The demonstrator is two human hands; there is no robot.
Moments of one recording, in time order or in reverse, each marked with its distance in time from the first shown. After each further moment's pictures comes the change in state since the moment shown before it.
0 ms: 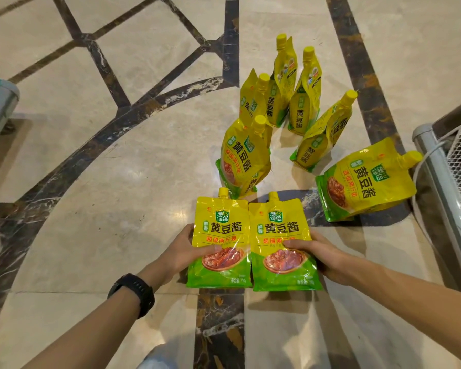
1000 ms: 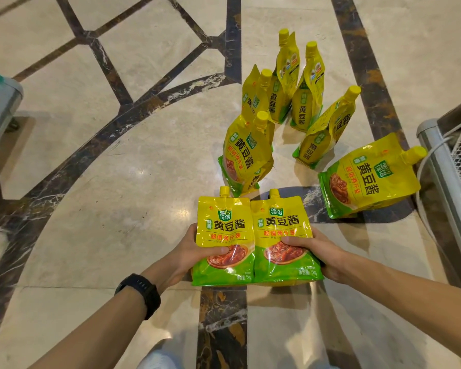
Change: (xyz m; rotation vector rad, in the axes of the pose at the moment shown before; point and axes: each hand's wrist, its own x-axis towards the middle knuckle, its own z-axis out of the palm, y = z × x) left_hand 0.000 -0.009 0.009 -0.170 -0.059 -0.061; right_hand -0.005 -0.002 0.013 0.072 0.004 -0.004
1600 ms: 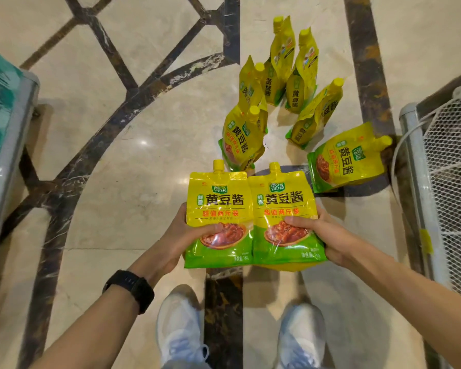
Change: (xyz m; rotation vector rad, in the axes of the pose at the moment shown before) left_hand -0.111 0.058 0.007 -0.085 0.037 0.032; right_hand -0.117 -0.051 0.021 0.068 -0.029 -0.032
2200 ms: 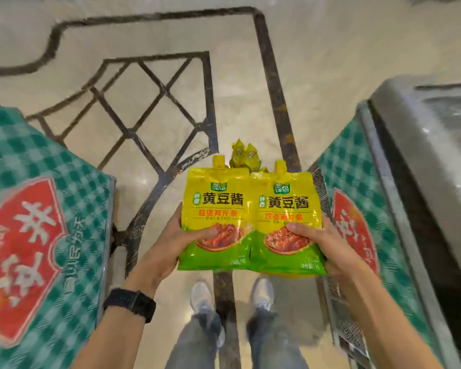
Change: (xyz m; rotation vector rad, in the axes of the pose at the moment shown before) left_hand -0.427 0.412 0.084 -0.022 -0.098 0.131; right_hand -0.481 -0.294 0.086 0.154 0.080 -0.195
